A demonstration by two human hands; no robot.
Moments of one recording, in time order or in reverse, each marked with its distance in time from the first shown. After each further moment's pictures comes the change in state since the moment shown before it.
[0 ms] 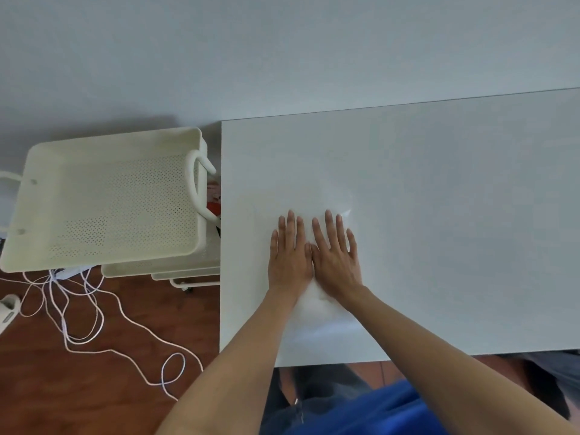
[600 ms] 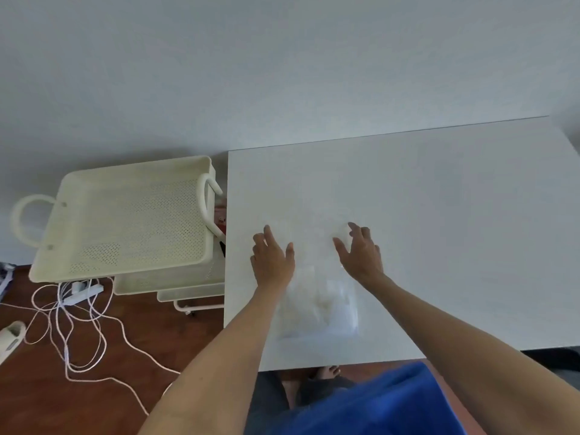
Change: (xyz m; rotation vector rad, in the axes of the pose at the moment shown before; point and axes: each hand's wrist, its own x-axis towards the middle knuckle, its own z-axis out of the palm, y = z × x) left_hand -0.007 -0.003 -0.061 -0.403 0.053 -0.353; right_hand 0.003 0.043 -0.071 0.433 -0.011 0.284
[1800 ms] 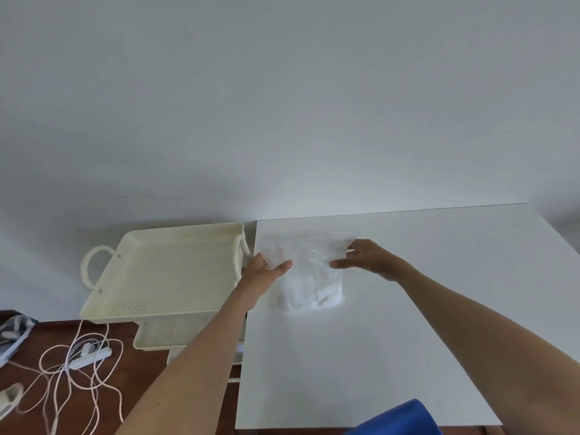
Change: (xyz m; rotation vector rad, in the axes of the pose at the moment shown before) left_hand -0.004 0.012 -0.149 -0.656 -0.170 0.069; right_hand 0.024 -0.080 -0.128 0.425 -0.446 -0.292
